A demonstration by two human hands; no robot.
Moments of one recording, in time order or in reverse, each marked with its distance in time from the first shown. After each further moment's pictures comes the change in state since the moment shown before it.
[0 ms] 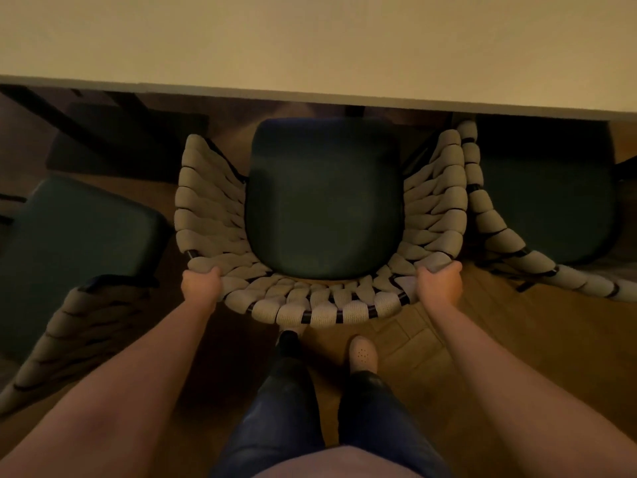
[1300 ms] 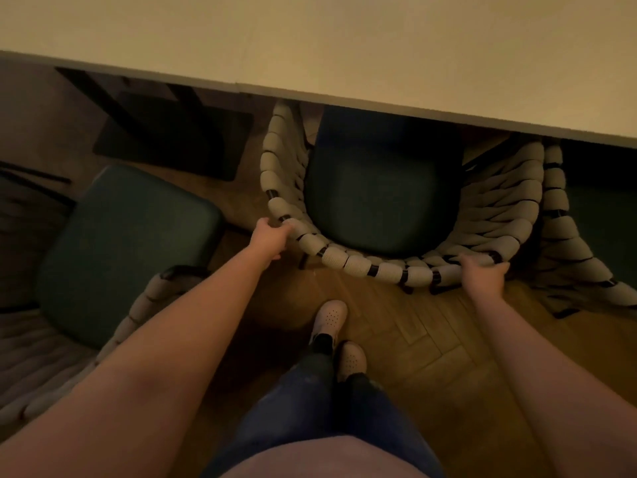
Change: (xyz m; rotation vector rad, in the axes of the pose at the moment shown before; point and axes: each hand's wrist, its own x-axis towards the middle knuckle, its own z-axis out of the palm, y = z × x) left_hand 0.053 0.079 -0.048 0.051 -0.471 0.179; right_hand -0.045 -0.070 0.065 0.197 0.013 0.138
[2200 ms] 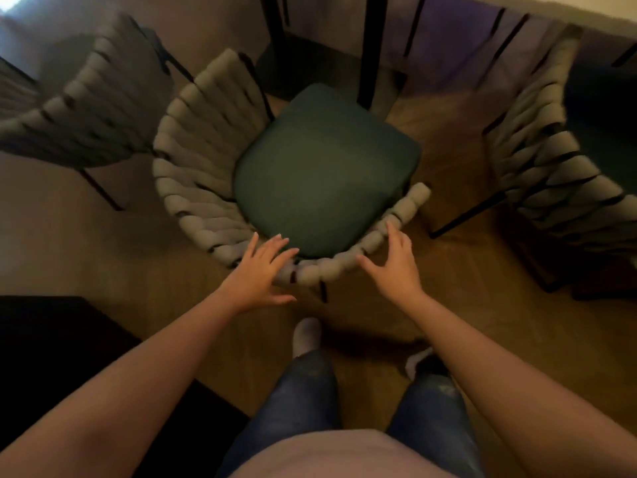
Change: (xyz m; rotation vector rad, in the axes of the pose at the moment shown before) left_hand -0.070 -0.400 -0.446 1.281 0.097 0.757; right_hand -0.461 0.180 0.346 -0.523 -0.691 -0.865
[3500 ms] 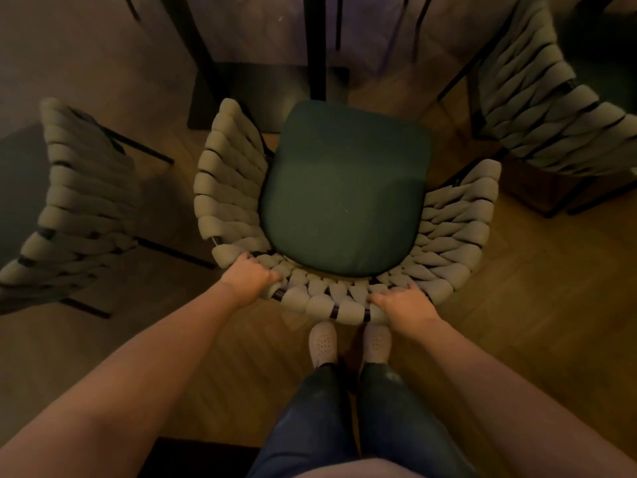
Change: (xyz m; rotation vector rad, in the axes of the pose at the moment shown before) left_hand 0.083 -0.272 -0.044 0.471 -0.394 0.390; right_hand 0.042 -0.116 0.170 -0.870 -0.363 0.049
